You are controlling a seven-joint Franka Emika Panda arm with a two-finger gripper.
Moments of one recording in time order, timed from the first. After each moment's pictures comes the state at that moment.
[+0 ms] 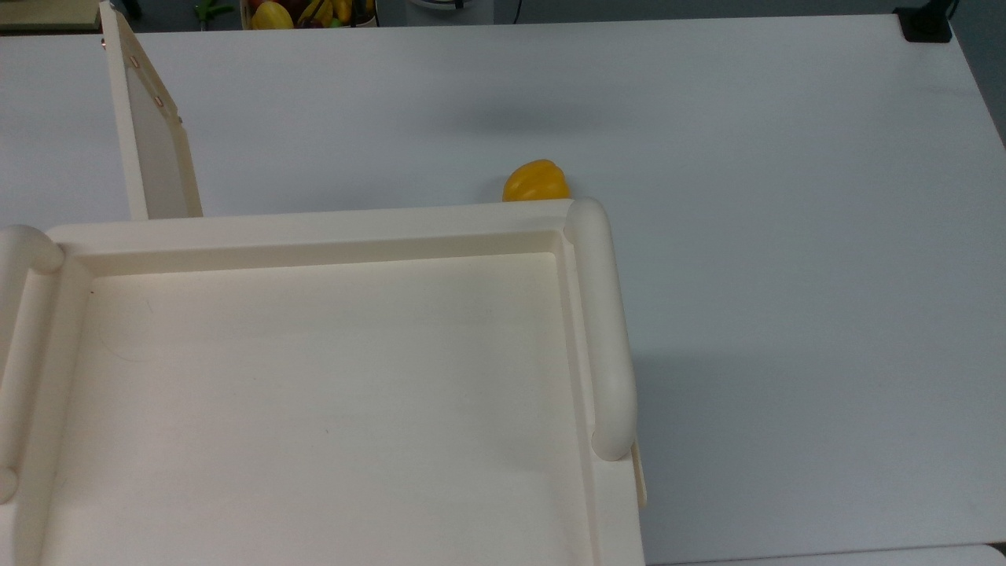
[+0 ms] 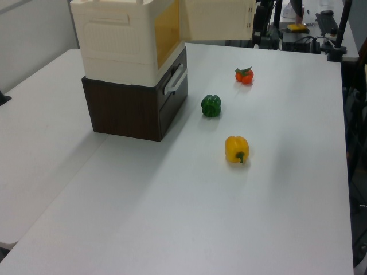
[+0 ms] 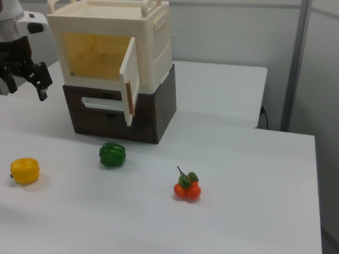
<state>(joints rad) -0.01 -0.05 0.05 -1.64 0.08 1.69 -0.04</state>
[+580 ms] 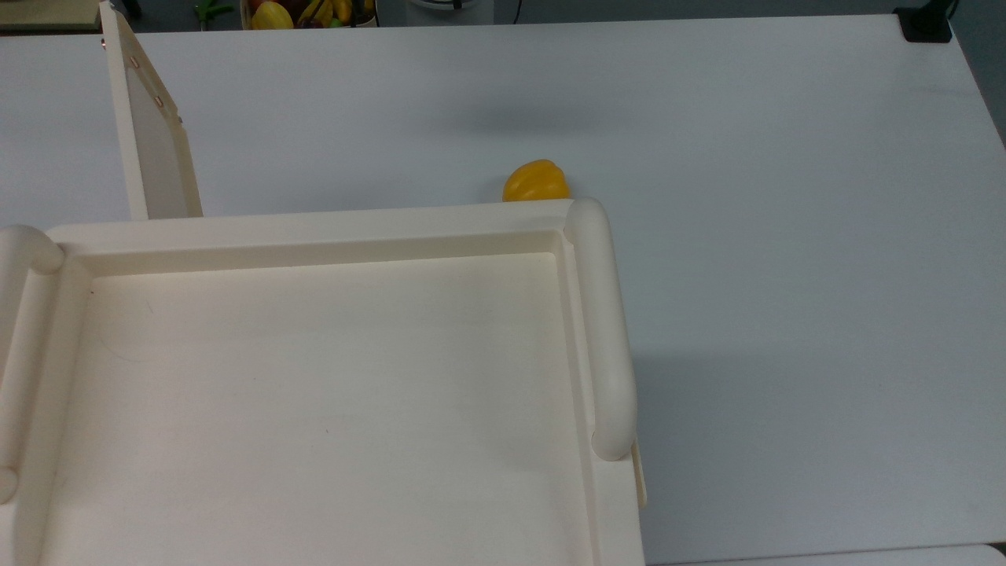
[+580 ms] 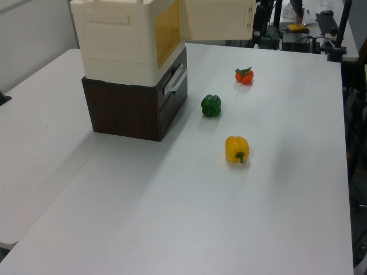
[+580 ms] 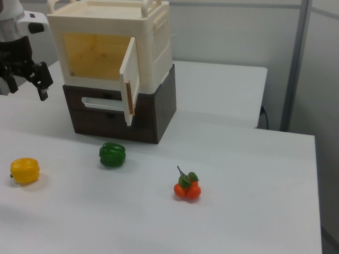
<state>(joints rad) -0.01 -0.05 0.05 -1.64 0.08 1.69 -0.04</state>
